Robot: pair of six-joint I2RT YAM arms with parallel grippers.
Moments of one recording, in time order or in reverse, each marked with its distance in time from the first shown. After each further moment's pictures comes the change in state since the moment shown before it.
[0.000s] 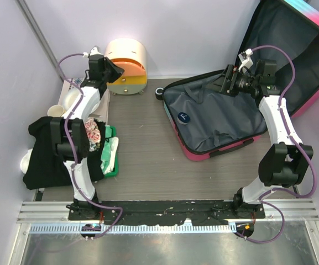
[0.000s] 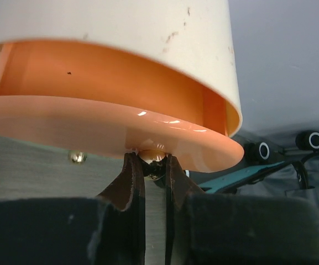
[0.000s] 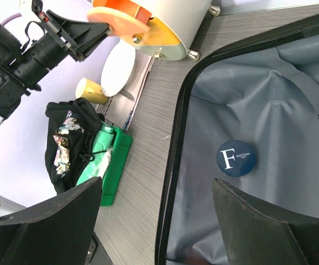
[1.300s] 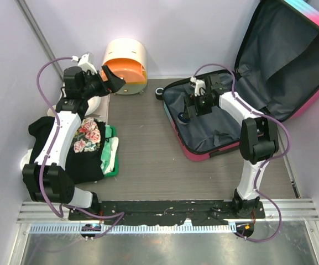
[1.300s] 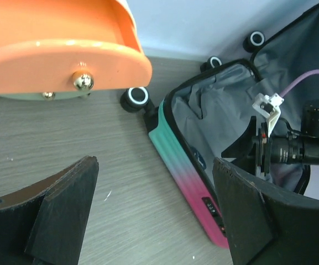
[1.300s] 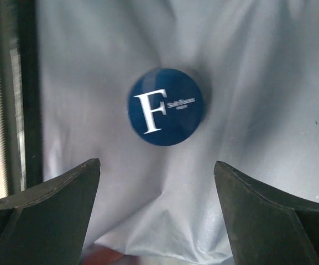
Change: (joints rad) left arm 0.051 -0.594 -0.425 -0.090 0.337 0.236; right arm 0.333 0.333 0.061 -0.210 0.476 -0.443
